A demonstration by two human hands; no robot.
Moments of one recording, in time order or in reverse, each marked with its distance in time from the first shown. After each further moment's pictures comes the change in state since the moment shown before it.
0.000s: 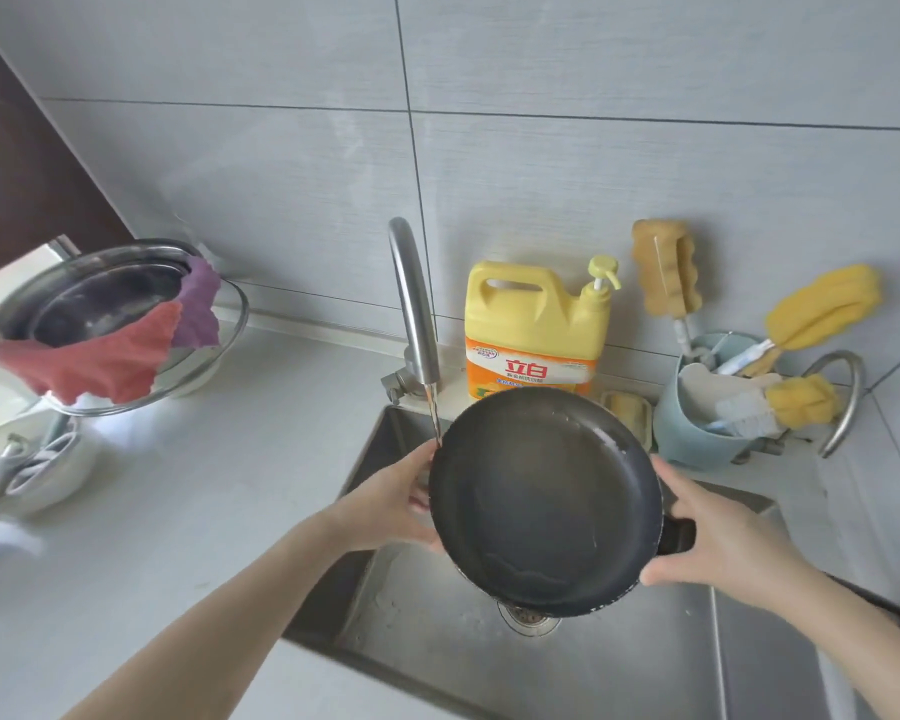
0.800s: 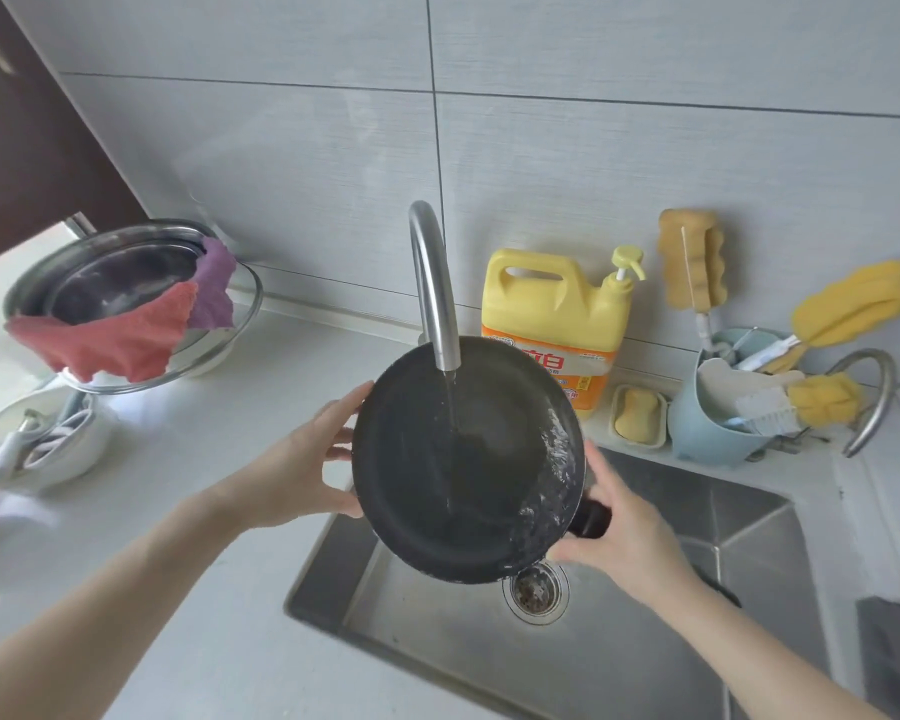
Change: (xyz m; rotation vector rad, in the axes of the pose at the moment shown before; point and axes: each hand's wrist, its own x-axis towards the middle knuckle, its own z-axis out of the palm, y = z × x) left_hand -0.074 0.014 -0.072 0.107 0.173 0.131; right_hand 0.008 -0.066 0.062 0.322 0.101 -0.148
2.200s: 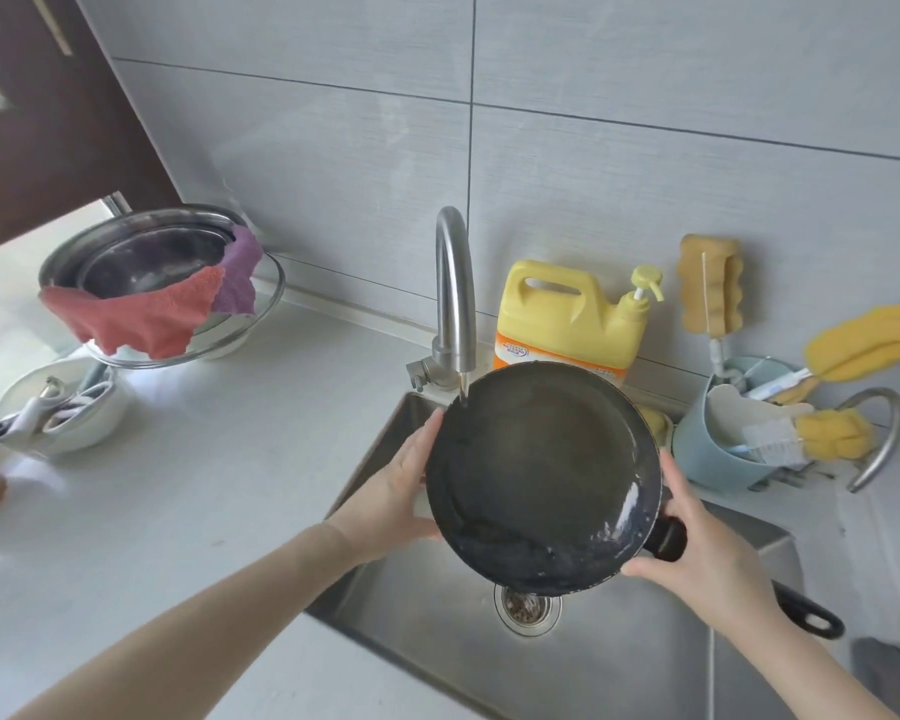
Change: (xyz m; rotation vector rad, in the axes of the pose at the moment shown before) left_hand 0.029 -0.020 0.098 0.098 0.143 0.115; right_hand -0.002 0.052 -0.047 -0.255 0.151 -0.052
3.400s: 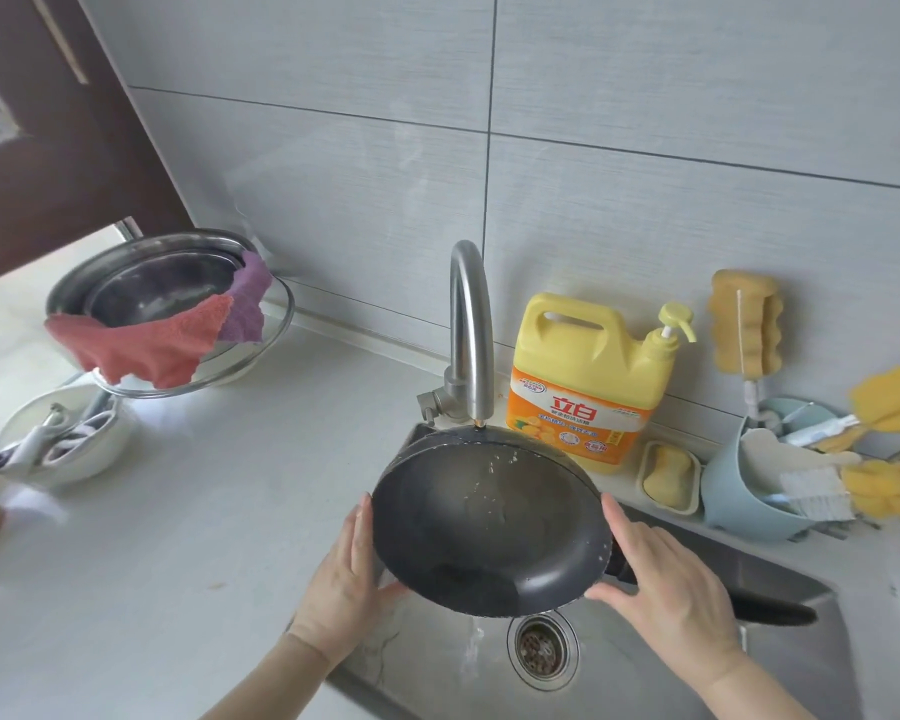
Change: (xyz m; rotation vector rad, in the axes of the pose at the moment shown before) left_hand -0.046 -0.076 0.028 0.546 0.498 -0.061; right_hand 0.027 -0.042 0.011 -0.269 0.083 -0.354
